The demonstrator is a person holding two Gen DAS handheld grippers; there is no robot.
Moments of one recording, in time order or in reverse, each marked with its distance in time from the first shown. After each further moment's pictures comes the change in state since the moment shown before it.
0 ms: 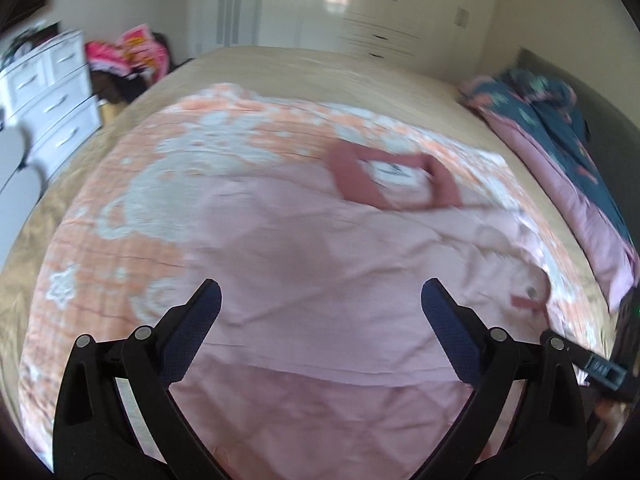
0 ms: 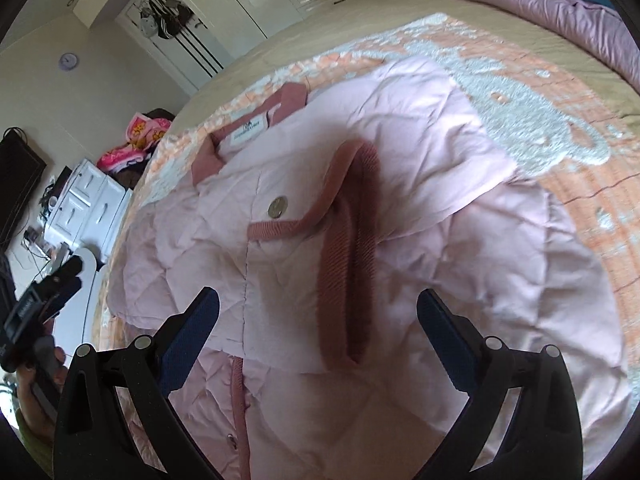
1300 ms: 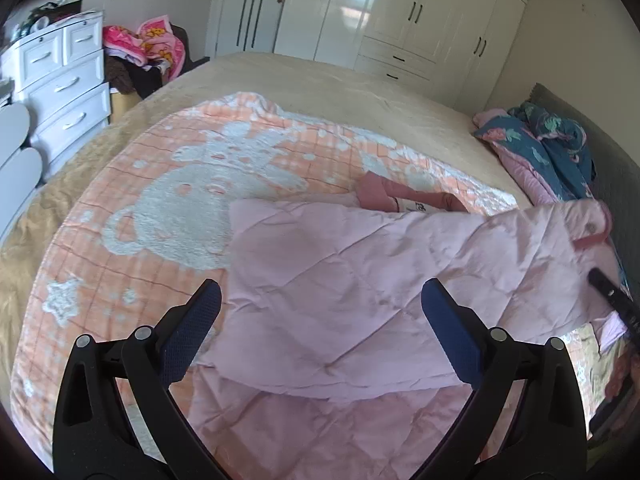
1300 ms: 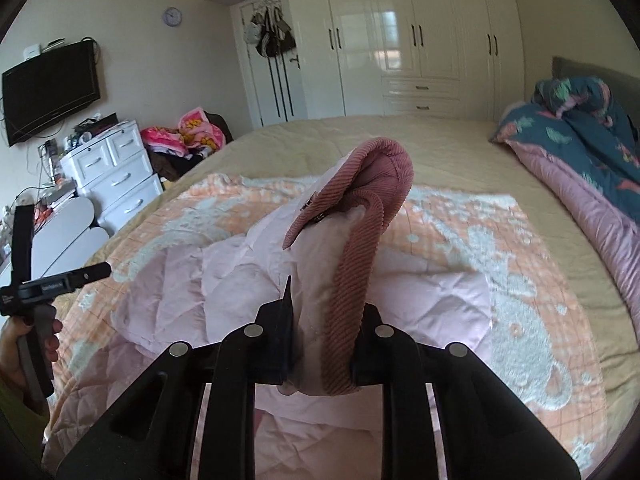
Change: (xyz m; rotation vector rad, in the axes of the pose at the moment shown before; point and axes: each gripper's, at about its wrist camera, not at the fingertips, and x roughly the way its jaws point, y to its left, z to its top) left arm 0.016 0.033 0.029 -0.076 -0.035 -0.032; right arm -0.042 0.073 0.085 -0.470 -0.263 -0.037
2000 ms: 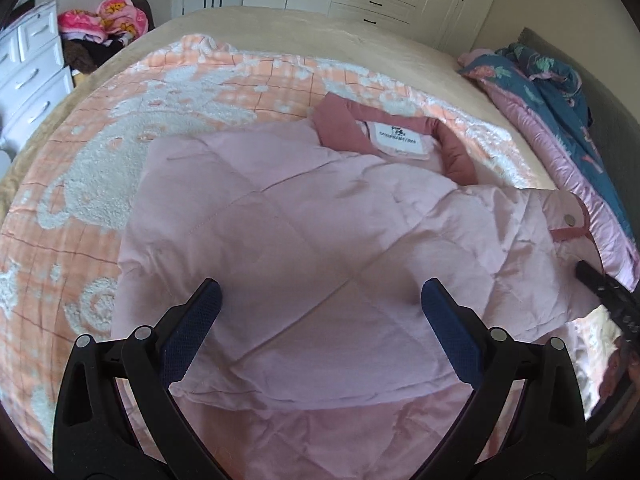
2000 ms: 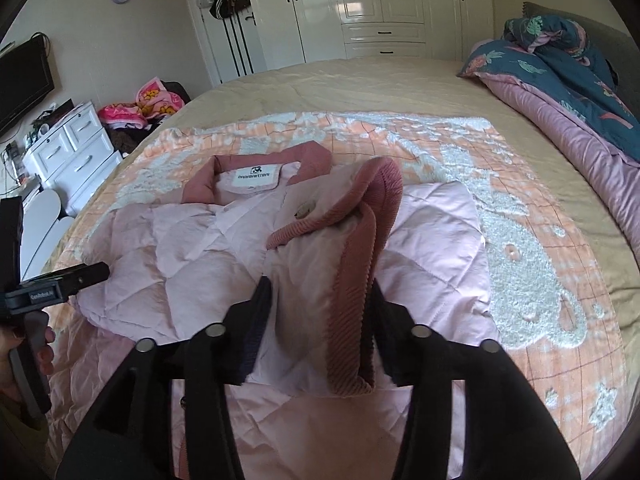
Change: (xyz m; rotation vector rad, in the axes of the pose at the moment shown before) left arm 0.072 -0.043 -0.031 0.089 0.175 -0.028; right arm 0.035 -0.022 -0.043 0.086 0.145 -0.104
